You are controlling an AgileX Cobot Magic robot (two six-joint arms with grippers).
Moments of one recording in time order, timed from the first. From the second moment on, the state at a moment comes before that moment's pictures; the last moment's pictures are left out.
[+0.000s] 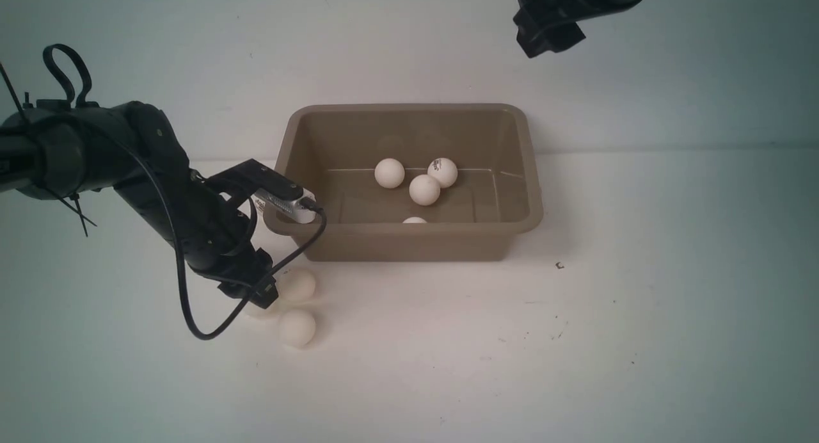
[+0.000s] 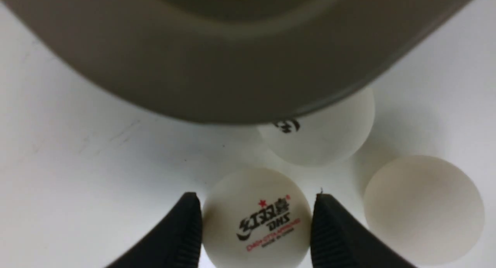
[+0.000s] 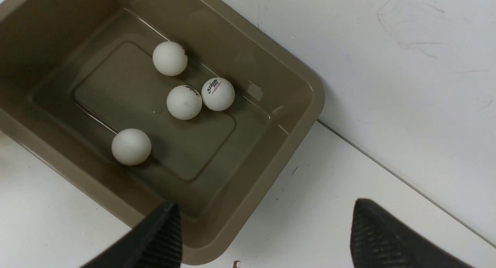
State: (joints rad) right arm 0.46 1.86 -2.09 -0.09 1.25 -0.20; left arm -0.08 1.99 -1.33 -0.35 0.83 0.80
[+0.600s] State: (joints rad) right arm 0.46 1.86 -2.09 -0.09 1.25 -0.20; left arm -0.08 1.98 -1.34 -0.23 0.89 0.62
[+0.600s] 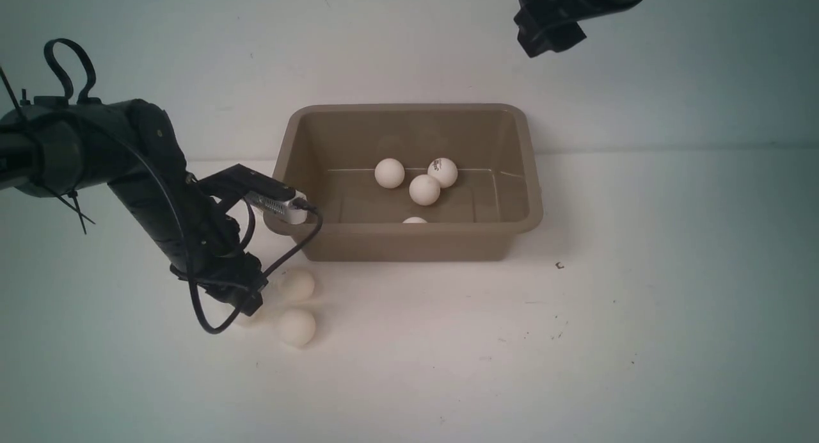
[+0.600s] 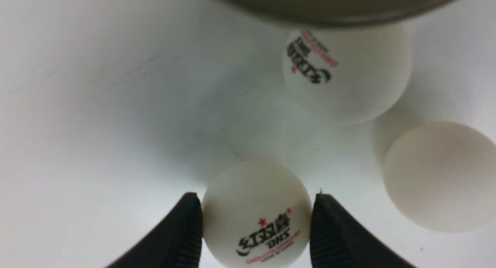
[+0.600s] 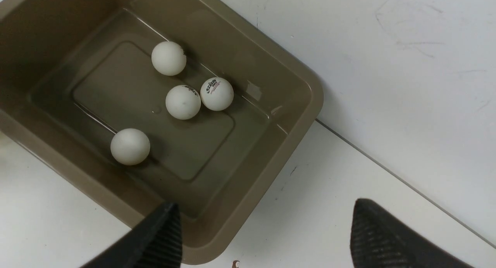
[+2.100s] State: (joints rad) right arm 0.46 1.86 -2.09 -0.10 1.25 -0.21; left arm -0.29 1.99 -1.91 -0.13 1.21 0.44
